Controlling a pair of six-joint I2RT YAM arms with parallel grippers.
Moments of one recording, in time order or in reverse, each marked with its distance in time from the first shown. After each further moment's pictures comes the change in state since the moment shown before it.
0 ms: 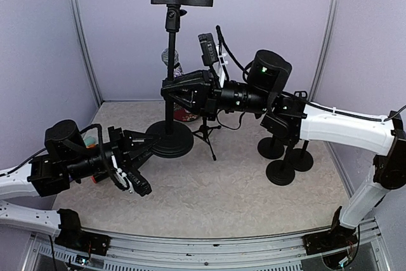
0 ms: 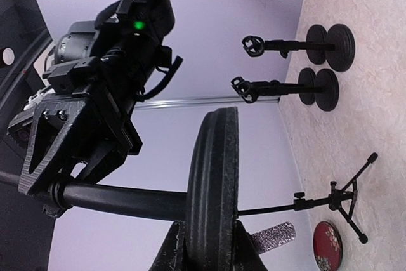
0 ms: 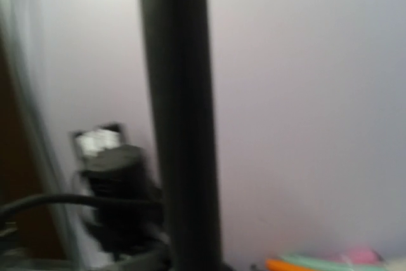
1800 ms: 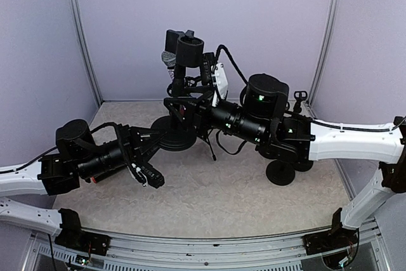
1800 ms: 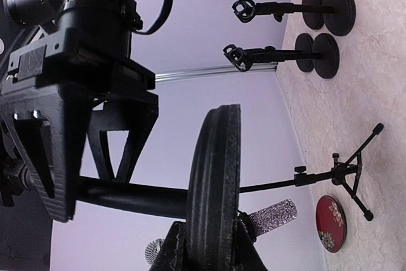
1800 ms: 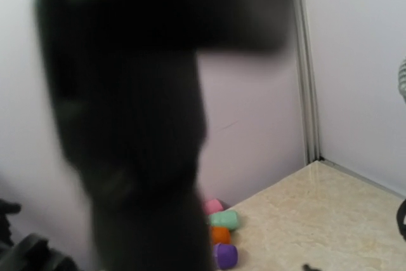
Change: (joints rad) left arm 0.002 0.081 -0.004 0.101 -0.092 0.041; right arm 0.145 -0.085 -0.140 -0.097 0.712 -0.087
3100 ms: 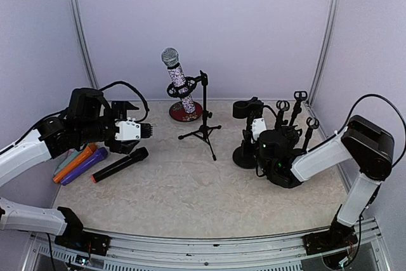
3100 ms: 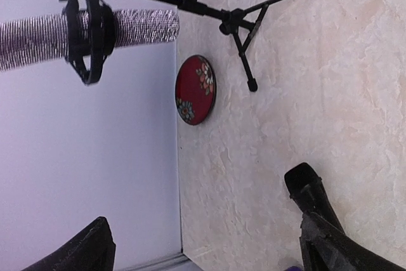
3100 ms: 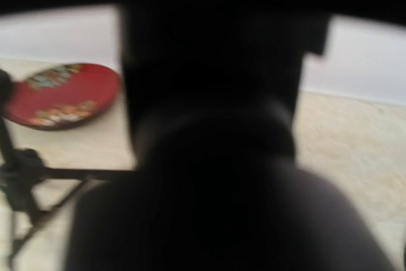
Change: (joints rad) left arm 0.446 0.162 0.285 -0.651 0.003 -0.395; right arm -0.378 0.212 -0.632 0.565 0.490 -0.105
